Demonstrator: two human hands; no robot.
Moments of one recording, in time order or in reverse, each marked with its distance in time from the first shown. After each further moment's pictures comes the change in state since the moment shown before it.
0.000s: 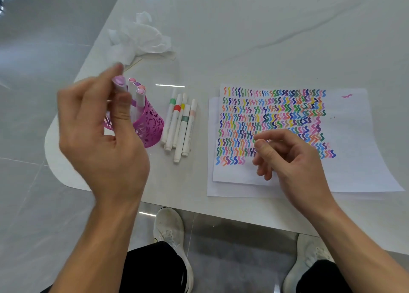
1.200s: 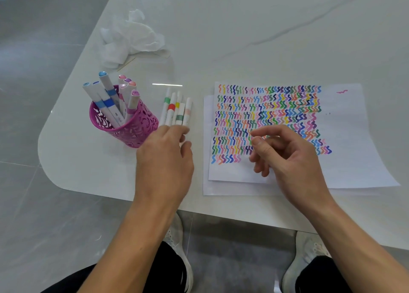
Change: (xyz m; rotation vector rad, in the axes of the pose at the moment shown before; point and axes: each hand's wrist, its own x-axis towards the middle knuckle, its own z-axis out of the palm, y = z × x) left_hand -0.046 0.018 0.030 0.383 -0.672 -0.145; right_hand 0.001 0.001 -0.002 -0.016 -0.001 -0.008
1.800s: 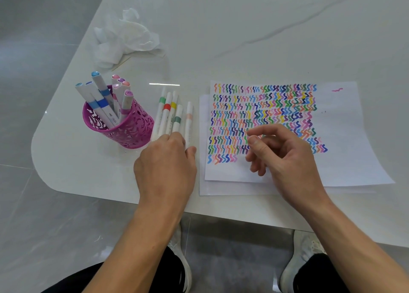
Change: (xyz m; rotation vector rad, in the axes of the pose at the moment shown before) left_hand -0.003 0.010 0.010 0.286 -0.099 -0.147; right_hand 0.000 0.001 -0.001 -0.005 0.002 0.000
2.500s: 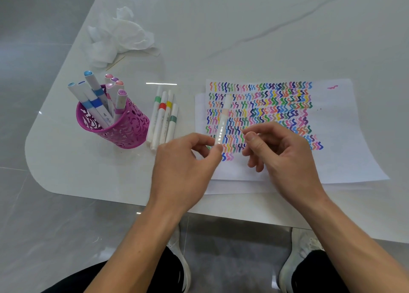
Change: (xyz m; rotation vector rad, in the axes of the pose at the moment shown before) left_hand -0.007 0.010 0.004 -0.646 -0.159 0.057; right_hand 0.000 -0.004 -0.001 -0.070 0.031 0.007
